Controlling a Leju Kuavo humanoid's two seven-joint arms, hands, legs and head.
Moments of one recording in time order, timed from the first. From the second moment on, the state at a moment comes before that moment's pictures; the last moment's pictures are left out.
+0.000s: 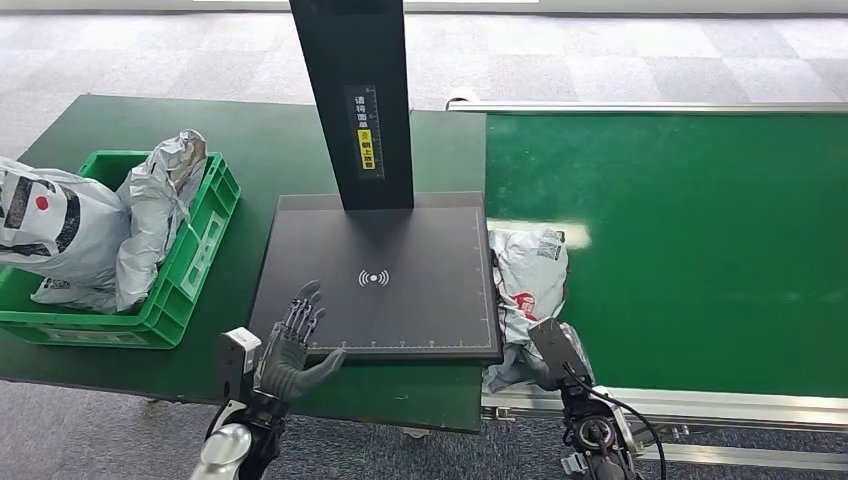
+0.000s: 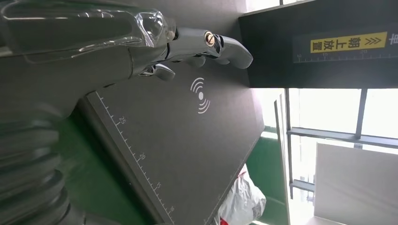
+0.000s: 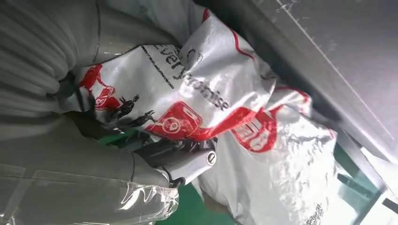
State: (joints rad) left arm -0.12 -0.12 -0.19 -1.13 0.01 -0.26 -0.48; right arm -0.21 0.11 -0.01 -0.97 0.58 -0.06 -0.27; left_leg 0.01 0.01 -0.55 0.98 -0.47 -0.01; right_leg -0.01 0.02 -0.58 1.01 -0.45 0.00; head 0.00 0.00
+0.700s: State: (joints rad) left arm -0.12 -0.12 -0.18 -1.13 0.02 -0.26 -0.52; right arm -0.11 0.18 -0.10 -1.30 0.02 -0.17 -0.68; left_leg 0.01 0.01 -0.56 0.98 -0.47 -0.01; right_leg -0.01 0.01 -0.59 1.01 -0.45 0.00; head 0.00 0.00
